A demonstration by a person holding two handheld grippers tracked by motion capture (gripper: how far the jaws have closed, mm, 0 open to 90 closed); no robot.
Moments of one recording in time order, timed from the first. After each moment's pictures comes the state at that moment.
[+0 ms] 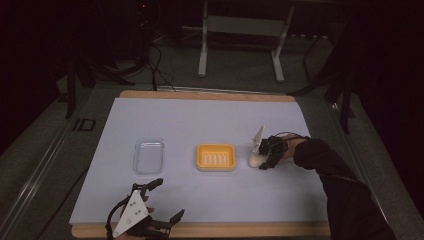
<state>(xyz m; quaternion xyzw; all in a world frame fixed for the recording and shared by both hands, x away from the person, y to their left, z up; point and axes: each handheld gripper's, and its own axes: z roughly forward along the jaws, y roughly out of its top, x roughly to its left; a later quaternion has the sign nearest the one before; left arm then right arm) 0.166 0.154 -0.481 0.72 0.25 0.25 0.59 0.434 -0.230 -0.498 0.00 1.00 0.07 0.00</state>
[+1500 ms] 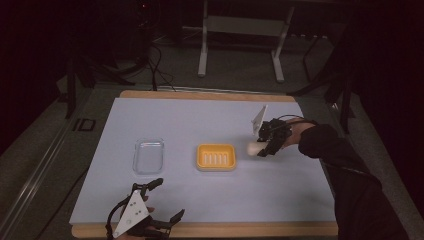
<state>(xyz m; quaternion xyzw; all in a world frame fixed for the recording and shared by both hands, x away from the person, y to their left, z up) 0.166 0.154 -0.481 0.72 0.25 0.25 0.59 0.423 -0.207 -0.404 0.01 0.99 0.10 0.02</state>
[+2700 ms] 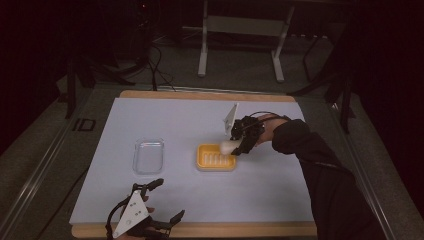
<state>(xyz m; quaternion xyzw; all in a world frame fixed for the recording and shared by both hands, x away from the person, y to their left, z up) 0.166 0.154 -0.481 0.73 0.25 0.25 0.59 0.416 -0.130 -0.396 -0.05 0.99 0.13 0.02</state>
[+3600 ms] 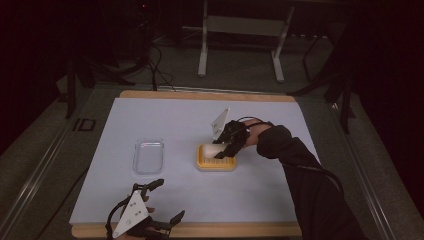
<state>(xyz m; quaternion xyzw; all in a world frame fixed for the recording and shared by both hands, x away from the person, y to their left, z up) 0.166 0.155 -0.480 0.73 0.24 0.25 0.59 0.413 -0.101 -0.416 -0.10 0.97 0.22 0.01</state>
